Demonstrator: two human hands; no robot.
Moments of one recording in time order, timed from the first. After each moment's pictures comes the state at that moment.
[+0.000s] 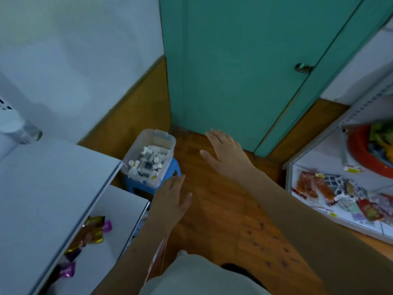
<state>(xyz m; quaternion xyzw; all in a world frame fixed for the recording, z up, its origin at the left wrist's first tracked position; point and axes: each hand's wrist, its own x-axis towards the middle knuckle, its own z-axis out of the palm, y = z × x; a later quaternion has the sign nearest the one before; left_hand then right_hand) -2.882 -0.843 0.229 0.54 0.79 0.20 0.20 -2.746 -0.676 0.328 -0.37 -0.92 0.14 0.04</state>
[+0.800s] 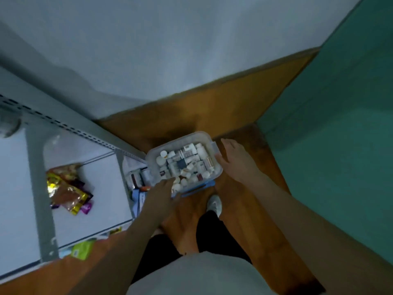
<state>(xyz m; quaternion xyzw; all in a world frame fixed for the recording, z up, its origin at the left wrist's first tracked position) -3.053 -0.627 0.124 0.10 0.93 0.19 0.30 -3.084 -0.358 0.161 -0.08 -0.95 0.25 -0.19</state>
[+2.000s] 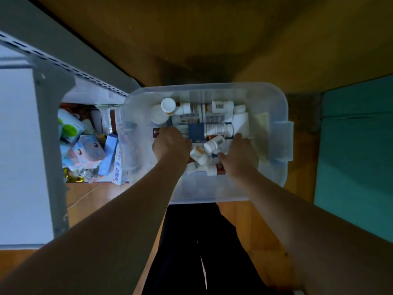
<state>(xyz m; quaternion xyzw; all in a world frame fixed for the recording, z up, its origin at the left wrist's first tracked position) -3.172 -0.591 -0.199 -0.26 0.90 0.10 0.33 -3.159 -0.431 -0.198 -0.14 -0.91 0.11 -0.37</state>
